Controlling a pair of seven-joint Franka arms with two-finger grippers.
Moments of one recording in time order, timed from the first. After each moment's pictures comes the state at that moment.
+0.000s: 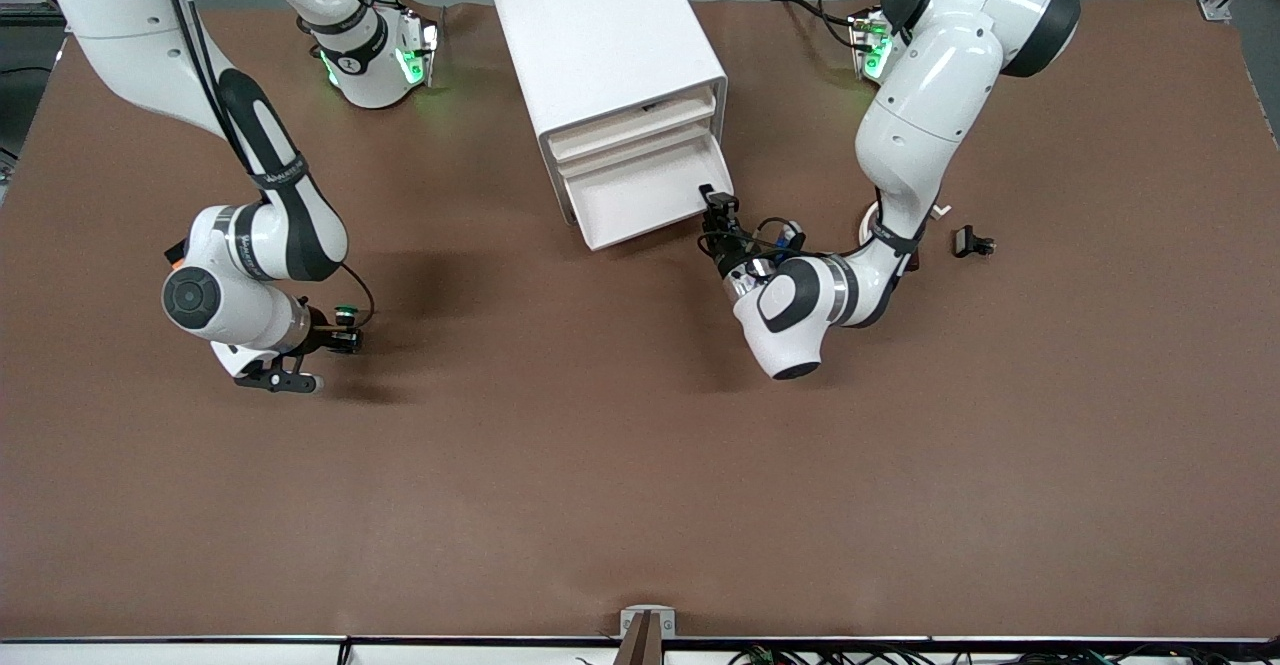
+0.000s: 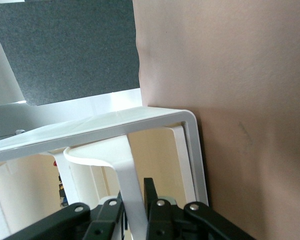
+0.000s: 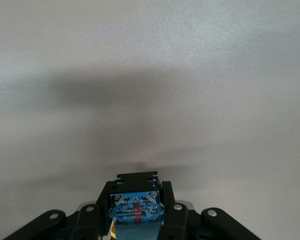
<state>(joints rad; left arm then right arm) -0.40 0.95 -0.12 -1.49 -0.79 1.35 -1.96 0.05 0.44 -0.01 -2.03 0.04 2.32 0.16</state>
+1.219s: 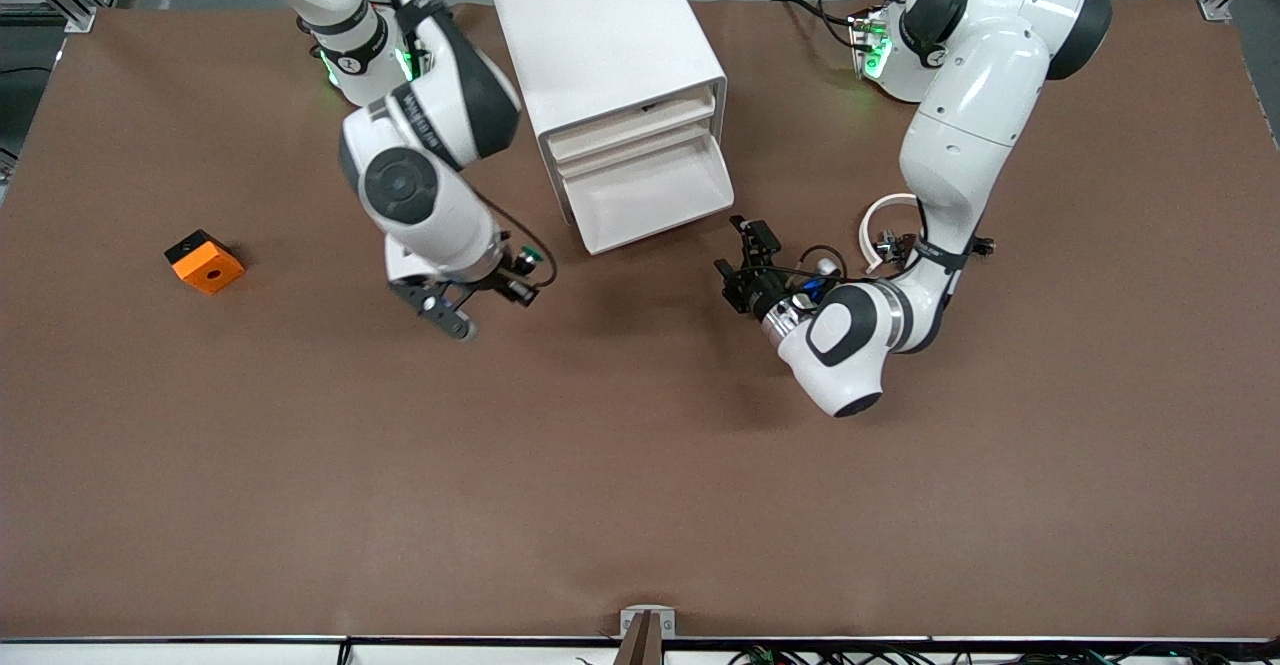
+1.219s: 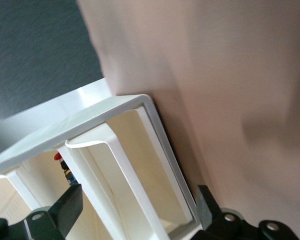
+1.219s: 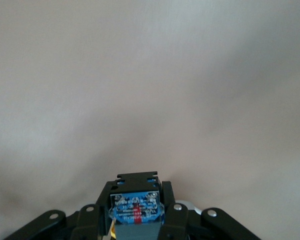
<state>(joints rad) -0.29 0.95 -0.10 -1.36 -0.75 1.38 -1.73 0.57 0.34 0.03 -1.75 0.11 2.03 1.23</state>
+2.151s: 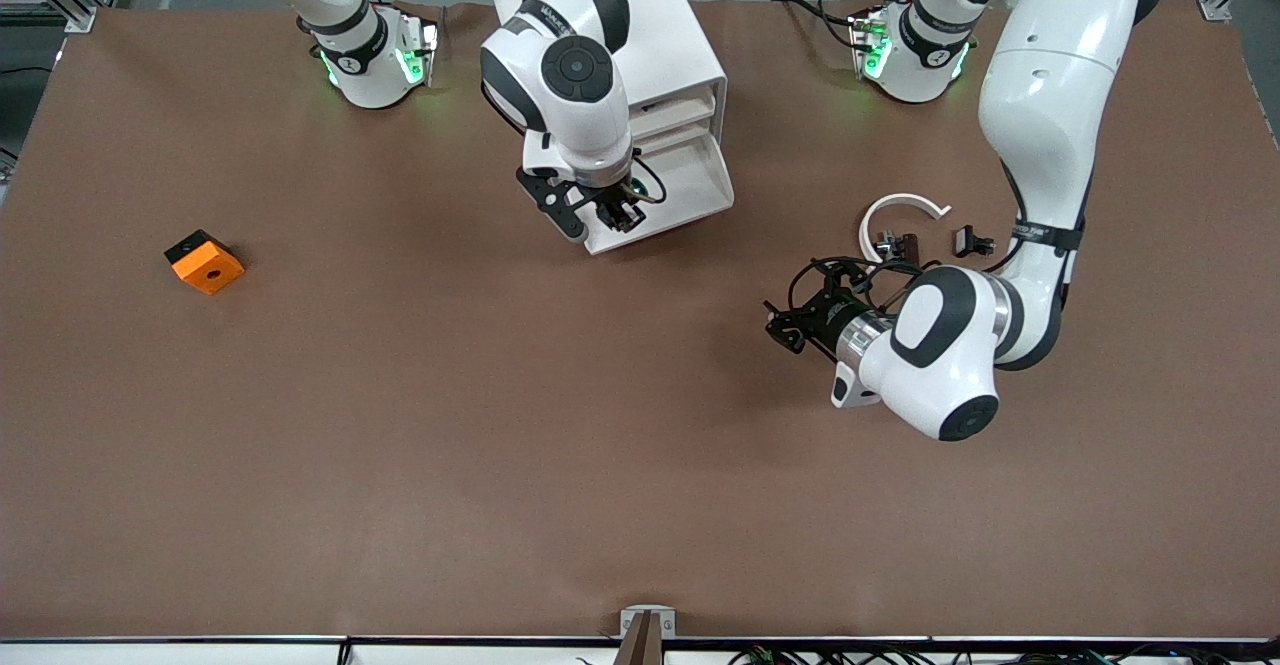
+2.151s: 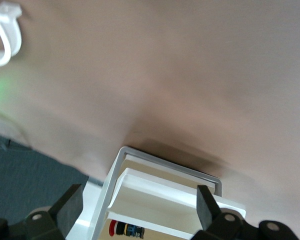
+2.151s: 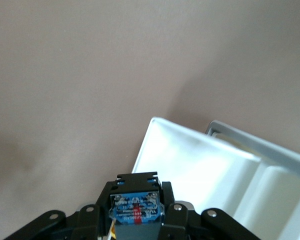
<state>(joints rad) -0.22 0.76 -0.10 -1.30 -0.50 1.45 -0.97 0.83 0.34 0.03 -1.81 0.08 2.15 1.69</state>
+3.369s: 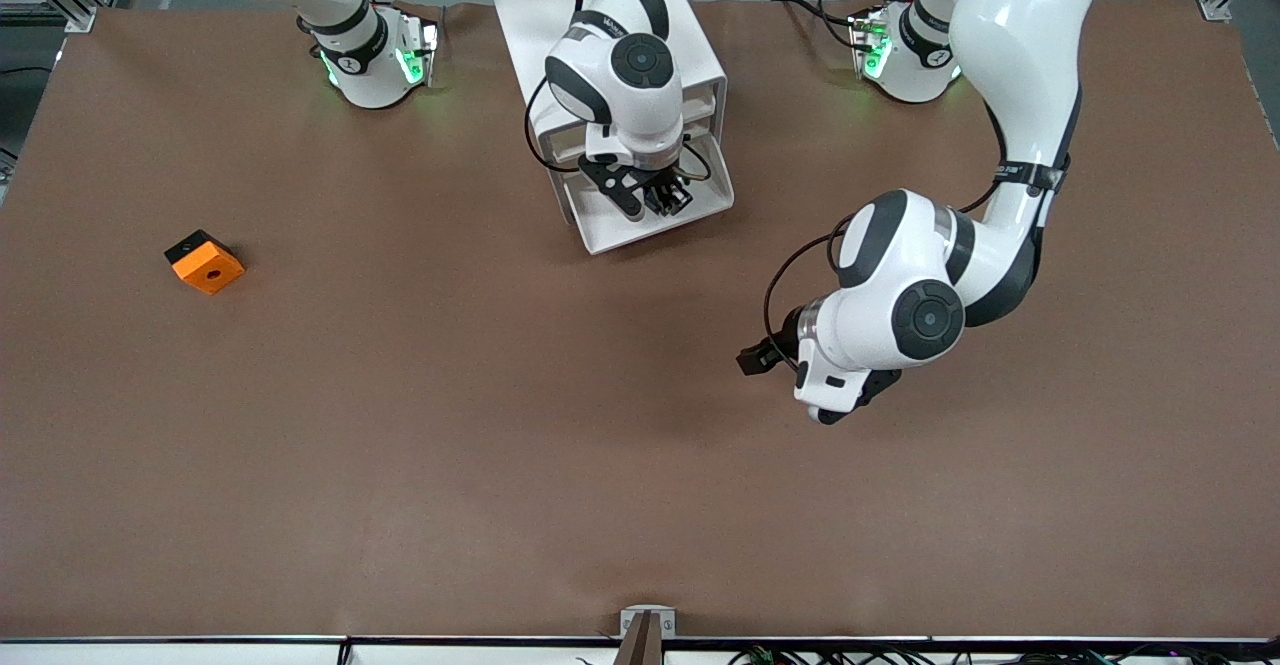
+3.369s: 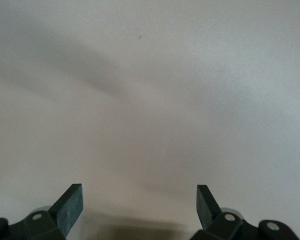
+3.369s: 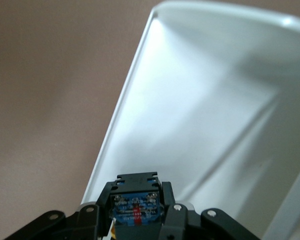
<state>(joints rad) -0.35 0.62 -0.11 -1.42 -0.25 1.93 -0.89 0.97 0.48 0.03 -1.82 0.08 2.32 1.78</state>
